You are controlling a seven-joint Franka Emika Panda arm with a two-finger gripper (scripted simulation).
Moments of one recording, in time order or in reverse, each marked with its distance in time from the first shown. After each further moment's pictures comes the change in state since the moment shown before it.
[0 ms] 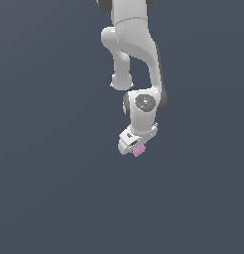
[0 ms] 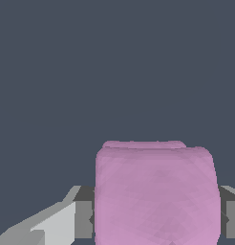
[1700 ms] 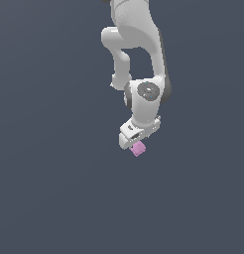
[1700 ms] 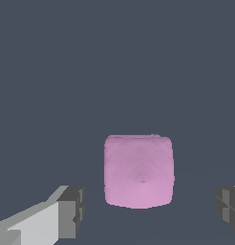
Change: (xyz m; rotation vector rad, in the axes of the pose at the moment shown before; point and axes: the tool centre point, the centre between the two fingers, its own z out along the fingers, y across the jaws) arm -0.001 -0.003 -0.045 0.004 -0.012 0.015
